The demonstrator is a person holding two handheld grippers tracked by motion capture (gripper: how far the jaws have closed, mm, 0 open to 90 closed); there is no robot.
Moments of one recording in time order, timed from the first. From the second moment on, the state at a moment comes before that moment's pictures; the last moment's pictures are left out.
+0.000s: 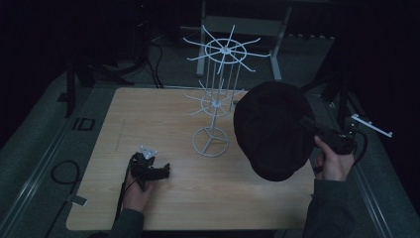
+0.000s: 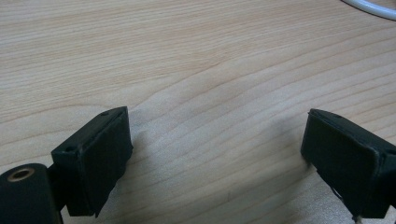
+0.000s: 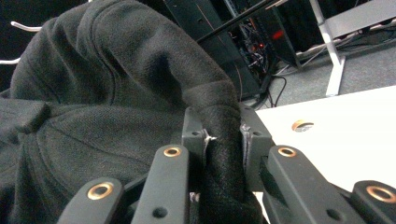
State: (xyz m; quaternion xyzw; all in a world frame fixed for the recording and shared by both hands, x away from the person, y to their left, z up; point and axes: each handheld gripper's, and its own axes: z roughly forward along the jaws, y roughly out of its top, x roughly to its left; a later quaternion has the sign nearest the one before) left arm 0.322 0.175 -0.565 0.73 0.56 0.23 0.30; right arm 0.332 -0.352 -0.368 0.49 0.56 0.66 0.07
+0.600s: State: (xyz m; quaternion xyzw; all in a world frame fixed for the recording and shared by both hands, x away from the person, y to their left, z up) left arm 0.322 0.175 -0.565 0.73 0.56 0.23 0.30; right arm 0.332 -0.353 -0.365 0.48 0.55 0.68 0.06
